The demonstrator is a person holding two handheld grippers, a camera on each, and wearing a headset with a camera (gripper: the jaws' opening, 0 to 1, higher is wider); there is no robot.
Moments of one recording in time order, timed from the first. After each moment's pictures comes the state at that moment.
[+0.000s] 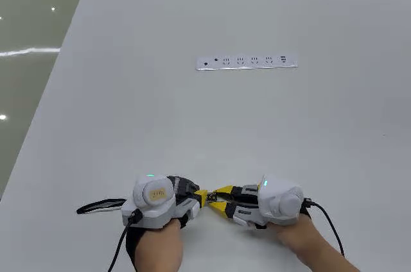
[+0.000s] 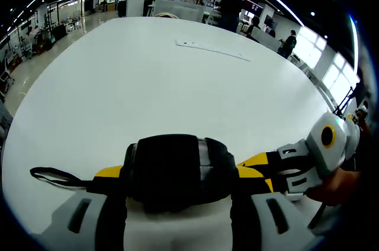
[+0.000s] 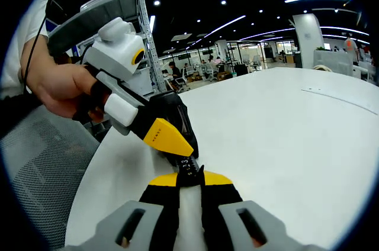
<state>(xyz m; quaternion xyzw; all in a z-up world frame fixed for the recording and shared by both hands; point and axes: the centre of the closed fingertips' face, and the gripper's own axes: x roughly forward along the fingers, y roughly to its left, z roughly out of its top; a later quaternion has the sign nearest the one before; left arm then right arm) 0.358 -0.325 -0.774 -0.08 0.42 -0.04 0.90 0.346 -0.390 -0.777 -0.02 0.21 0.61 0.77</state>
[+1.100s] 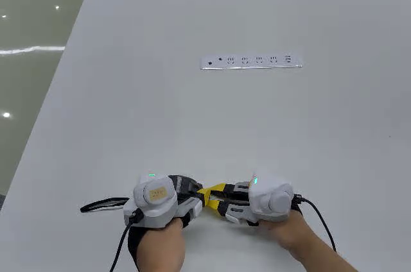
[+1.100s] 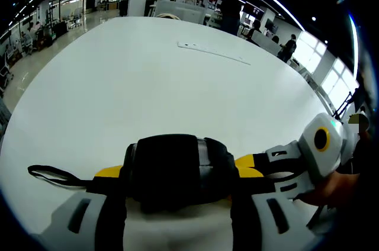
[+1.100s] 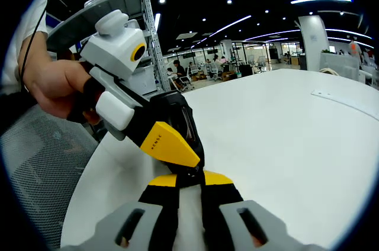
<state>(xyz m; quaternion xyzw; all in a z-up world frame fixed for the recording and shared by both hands) 0.359 -0.324 -0.774 -0.09 0.42 -0.04 0.90 0.347 -0.373 -0.778 -0.03 0.20 0.62 0.76</state>
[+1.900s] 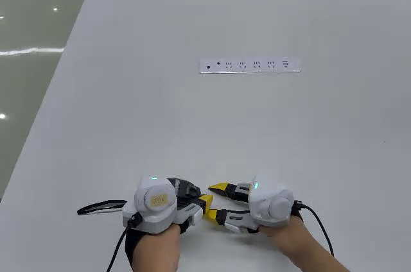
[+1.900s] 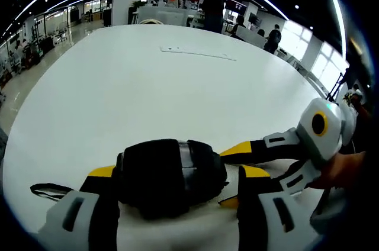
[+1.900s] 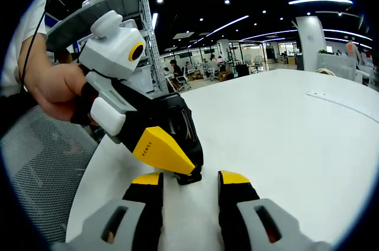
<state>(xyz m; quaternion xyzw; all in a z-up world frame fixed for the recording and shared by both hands) 0.361 -0.334 -0.766 -0.04 0.40 -0.09 0.91 0.346 -0.380 -0.773 -0.03 0.21 0.61 0.77</state>
